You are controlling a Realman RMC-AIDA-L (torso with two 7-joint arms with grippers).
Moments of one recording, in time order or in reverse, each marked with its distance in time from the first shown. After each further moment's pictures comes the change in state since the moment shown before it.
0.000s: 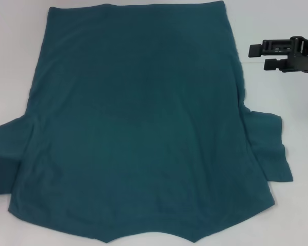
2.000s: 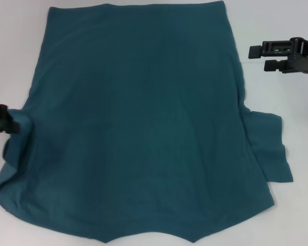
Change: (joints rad) left arm -0.282 0.046 0.193 0.235 0.316 0.313 -0.421; right arm 0.002 -0.001 -0.005 0.000 -0.004 -0.002 0.002
